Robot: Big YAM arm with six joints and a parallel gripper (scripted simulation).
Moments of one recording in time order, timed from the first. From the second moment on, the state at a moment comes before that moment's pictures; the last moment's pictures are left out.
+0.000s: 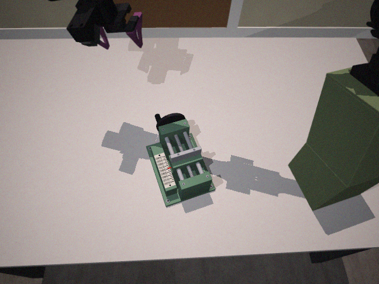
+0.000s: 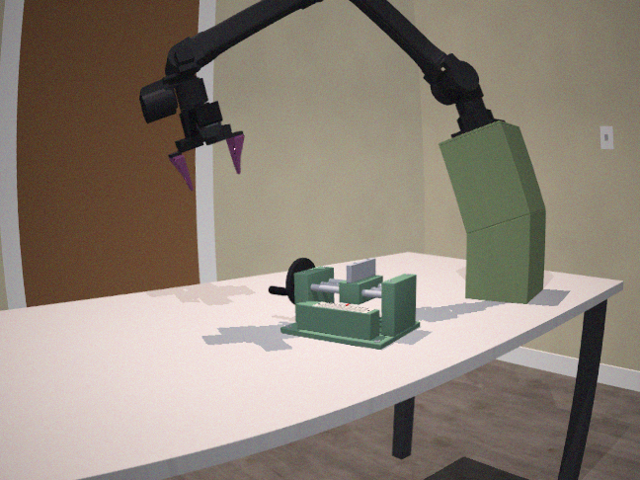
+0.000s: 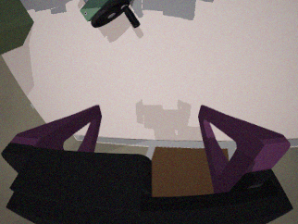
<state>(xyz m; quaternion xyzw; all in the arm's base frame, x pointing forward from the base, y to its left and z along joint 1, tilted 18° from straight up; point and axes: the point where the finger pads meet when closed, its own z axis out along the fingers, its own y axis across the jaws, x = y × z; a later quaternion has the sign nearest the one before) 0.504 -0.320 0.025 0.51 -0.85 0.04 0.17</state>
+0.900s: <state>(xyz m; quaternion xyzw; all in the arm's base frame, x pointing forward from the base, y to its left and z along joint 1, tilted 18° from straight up) 0.504 -0.320 0.025 0.51 -0.85 0.04 0.17</state>
